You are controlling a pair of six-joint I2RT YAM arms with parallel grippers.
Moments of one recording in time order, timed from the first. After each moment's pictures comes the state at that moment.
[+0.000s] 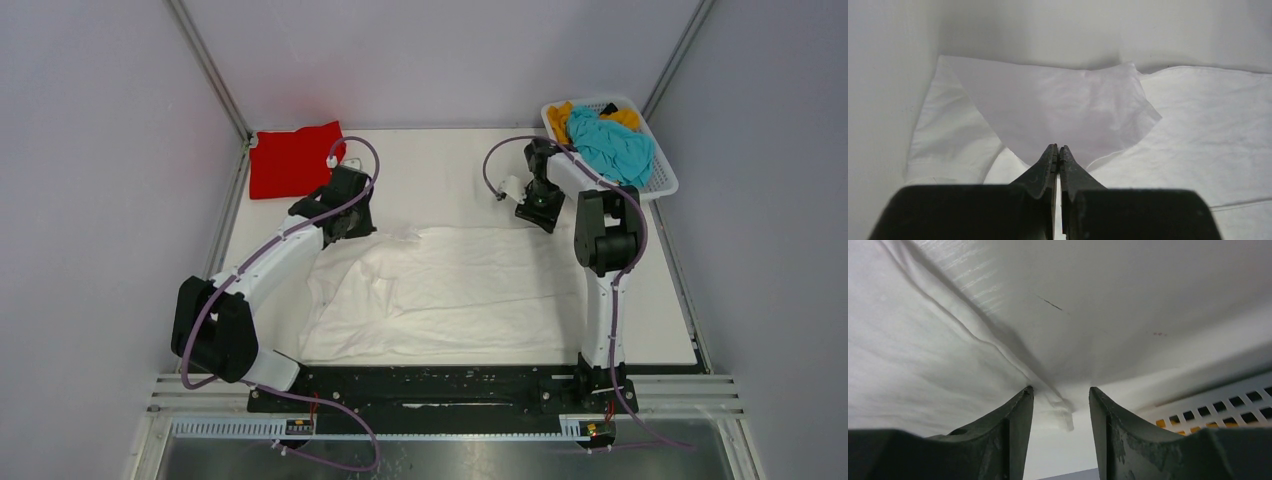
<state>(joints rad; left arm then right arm) -0.43 1.45 1.11 -0.54 -0.17 -0.50 0.16 2.23 1.75 -1.01 0.09 -1.01</state>
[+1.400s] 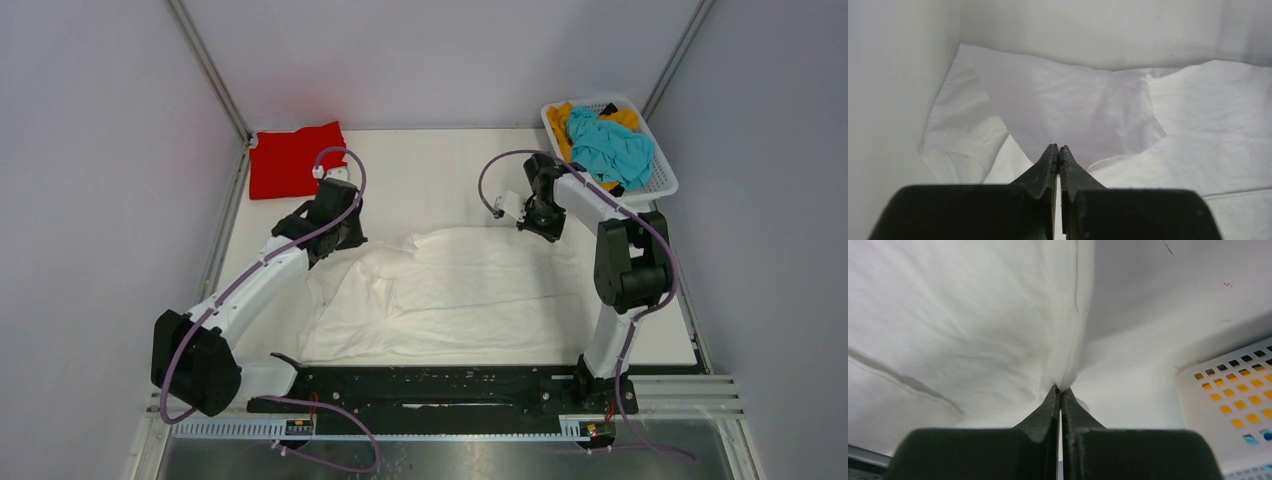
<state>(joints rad) -0.44 1.30 1.04 -0.57 -0.21 -0.51 0.22 1.93 1.42 -0.97 0.06 -1.03</state>
